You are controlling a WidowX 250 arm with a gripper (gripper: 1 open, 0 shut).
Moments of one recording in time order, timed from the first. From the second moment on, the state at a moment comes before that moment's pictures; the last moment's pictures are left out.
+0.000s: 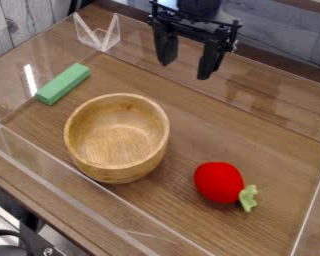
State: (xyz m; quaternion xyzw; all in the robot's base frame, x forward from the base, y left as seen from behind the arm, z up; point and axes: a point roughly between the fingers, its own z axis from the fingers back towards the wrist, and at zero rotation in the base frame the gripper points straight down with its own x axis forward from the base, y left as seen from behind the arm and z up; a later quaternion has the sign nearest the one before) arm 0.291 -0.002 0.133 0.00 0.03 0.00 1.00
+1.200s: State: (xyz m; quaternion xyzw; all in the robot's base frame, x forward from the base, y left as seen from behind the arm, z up) arm 0.226 -0.110 0.072 0.00 0.06 -0.52 0.85
